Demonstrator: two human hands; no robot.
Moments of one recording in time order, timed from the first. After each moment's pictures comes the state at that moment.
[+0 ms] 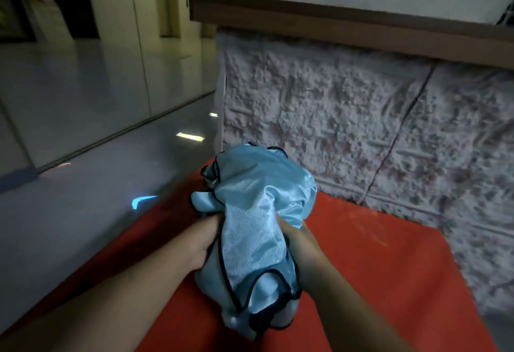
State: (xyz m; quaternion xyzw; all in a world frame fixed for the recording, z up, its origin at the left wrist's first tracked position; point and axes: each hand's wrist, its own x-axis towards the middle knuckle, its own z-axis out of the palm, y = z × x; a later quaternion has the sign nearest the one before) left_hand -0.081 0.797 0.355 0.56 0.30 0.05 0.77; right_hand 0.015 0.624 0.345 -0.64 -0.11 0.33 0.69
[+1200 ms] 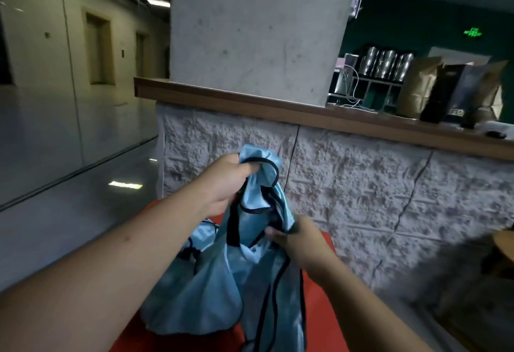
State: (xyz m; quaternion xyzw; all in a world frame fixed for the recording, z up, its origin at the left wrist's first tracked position) left_hand -0.154 0.602 0.630 0.68 0.03 0.11 0.72; right_hand -0.115 0.421 0.546 -0.81 -0.24 0.04 0.53
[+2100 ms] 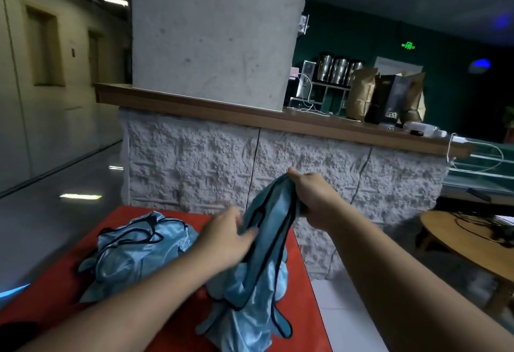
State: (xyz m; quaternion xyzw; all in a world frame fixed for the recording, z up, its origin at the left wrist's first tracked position) left_hand -0.223 0.521 0.571 0.93 0.07 0.11 0.35; right_hand -0.152 0.352 0.658 -0.79 -0.03 0.05 0.61
